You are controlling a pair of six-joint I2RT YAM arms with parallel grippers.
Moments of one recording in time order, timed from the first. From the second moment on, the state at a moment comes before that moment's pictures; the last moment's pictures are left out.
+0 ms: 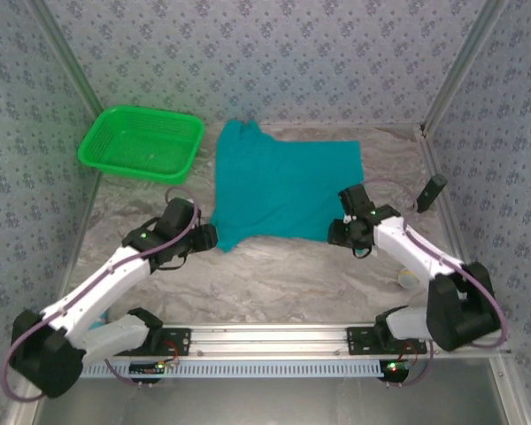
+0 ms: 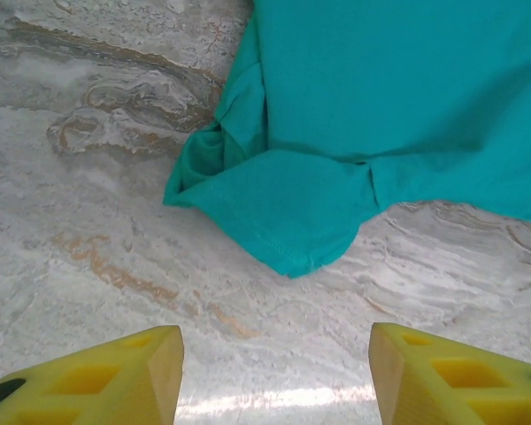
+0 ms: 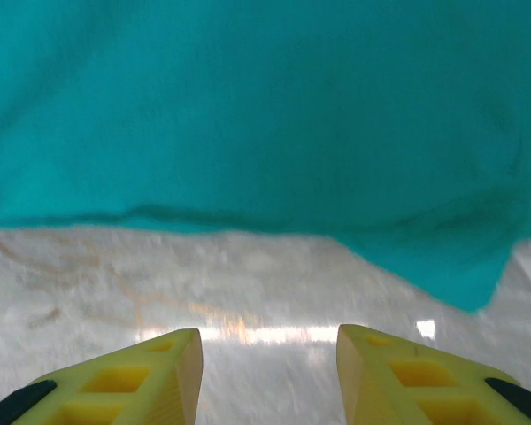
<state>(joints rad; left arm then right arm) -0.56 1.07 0.77 -0.66 -0.08 -0.66 0.34 1.35 0.84 -0.68 -0.02 0.47</state>
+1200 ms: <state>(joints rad) -0.35 1.50 0.97 -0.63 -0.06 -0.67 0.52 1.62 1.10 -0.53 -0.39 0.50</state>
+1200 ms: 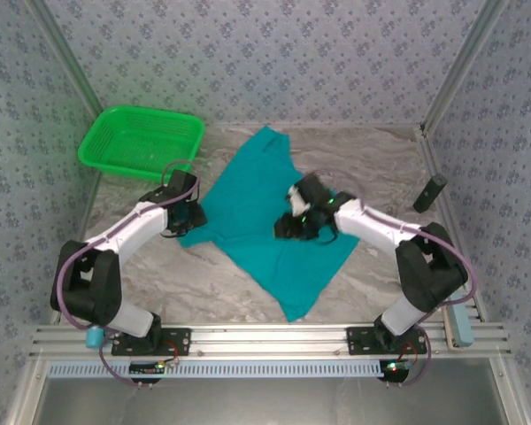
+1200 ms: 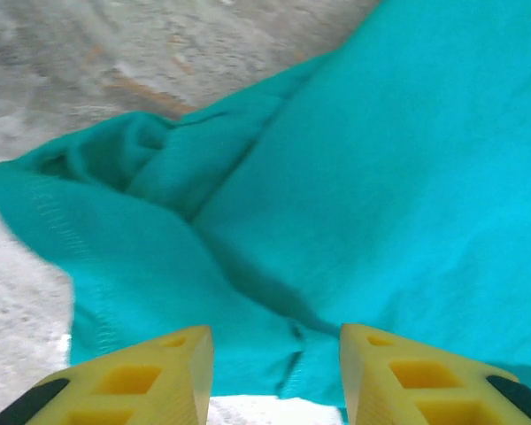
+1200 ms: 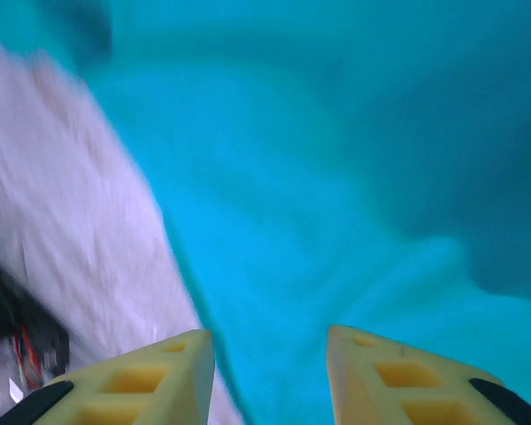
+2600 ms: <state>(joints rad) -0.49 2.17 1.84 -0.71 0.13 -0.40 0.83 1.27 0.77 -0.60 -0.06 0.19</state>
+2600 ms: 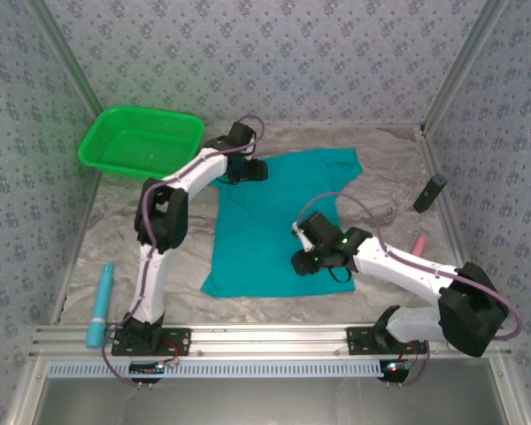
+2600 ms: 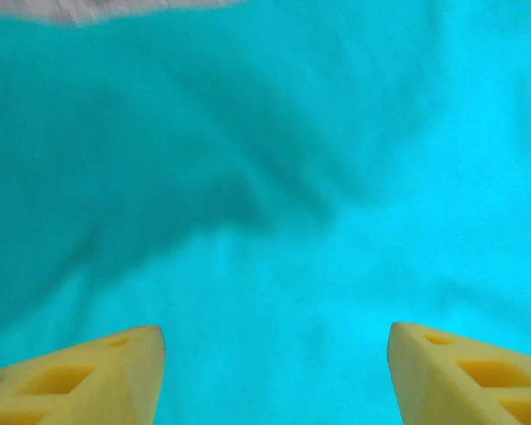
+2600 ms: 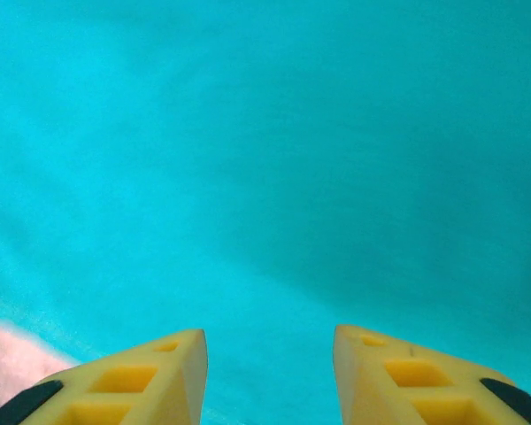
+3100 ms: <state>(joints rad) -0.49 1.32 0.87 -0.60 0.09 -0.52 1.15 1.54 0.68 0.01 -0.08 -0.57</state>
